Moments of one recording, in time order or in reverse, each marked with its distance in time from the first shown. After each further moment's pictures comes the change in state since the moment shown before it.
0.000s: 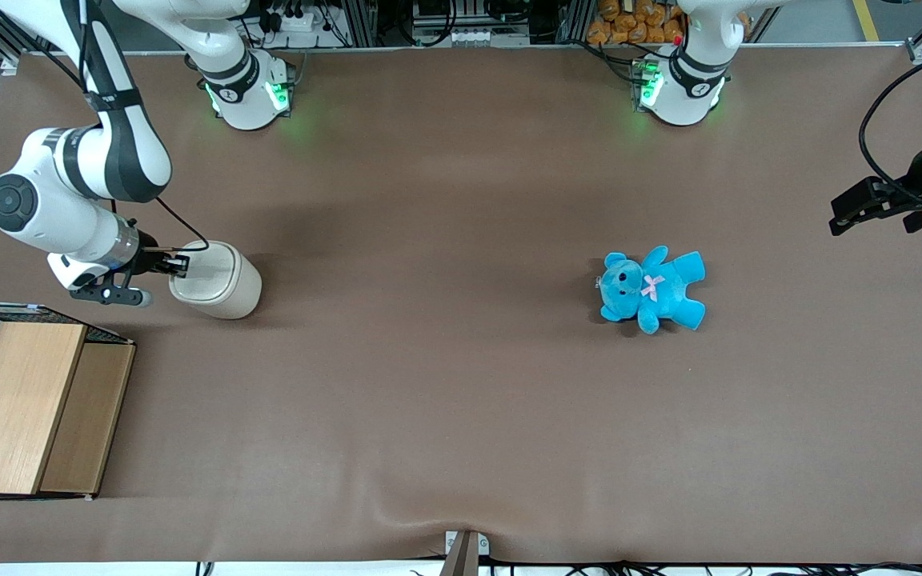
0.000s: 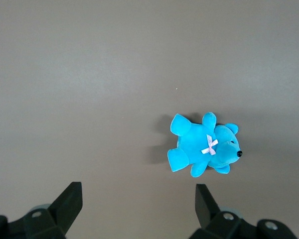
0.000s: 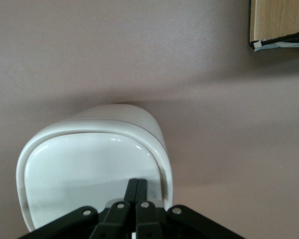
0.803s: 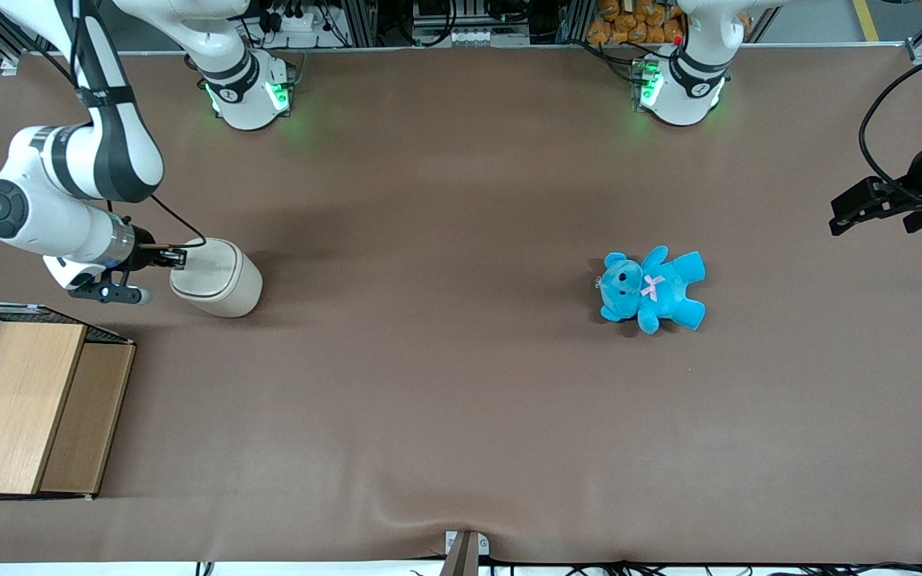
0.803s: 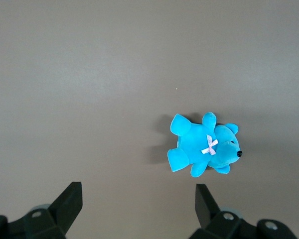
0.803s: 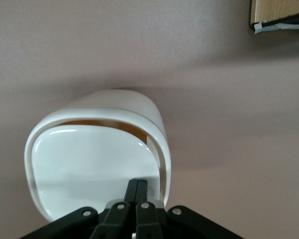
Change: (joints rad) arm 0.000 -0.002 0.000 0.072 0.000 -0.167 0.000
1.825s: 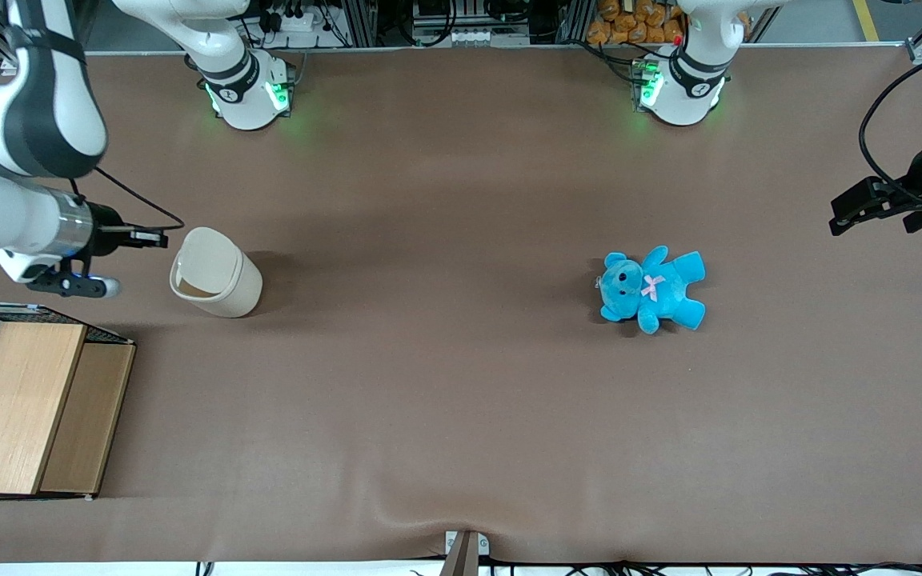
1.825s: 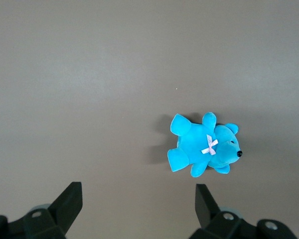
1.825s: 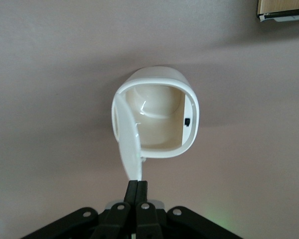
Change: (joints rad) arm 0.016 -0.013 0.020 0.340 0.089 -0.448 0.063
